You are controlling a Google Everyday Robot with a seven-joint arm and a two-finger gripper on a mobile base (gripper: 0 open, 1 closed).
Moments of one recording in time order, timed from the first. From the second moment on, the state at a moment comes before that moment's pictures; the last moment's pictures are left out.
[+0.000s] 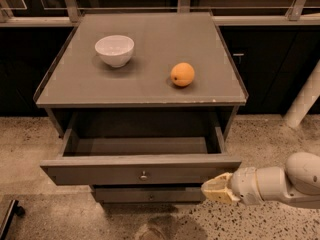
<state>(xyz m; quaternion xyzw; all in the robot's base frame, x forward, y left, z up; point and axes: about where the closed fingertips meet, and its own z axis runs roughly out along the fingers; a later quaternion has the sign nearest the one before) 0.417 -0.159 0.611 -0.43 0.78 0.33 0.32</state>
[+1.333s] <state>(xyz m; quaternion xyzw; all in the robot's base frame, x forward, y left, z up) 0.491 -0.139 0.632 -0.49 0.78 0.13 0.37</state>
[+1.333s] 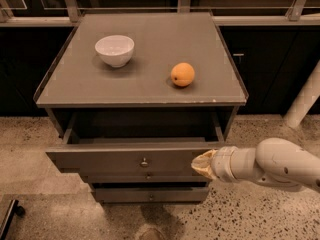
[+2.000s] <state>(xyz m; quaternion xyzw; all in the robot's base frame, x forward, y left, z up) 0.501 -0.162 0.639 -0.48 0.77 0.11 0.39</state>
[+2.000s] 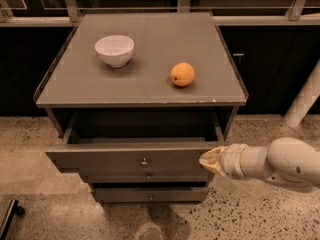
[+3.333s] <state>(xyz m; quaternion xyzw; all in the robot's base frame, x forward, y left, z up) 0.562 -0.217 0.638 -0.48 0.77 0.12 0.40</state>
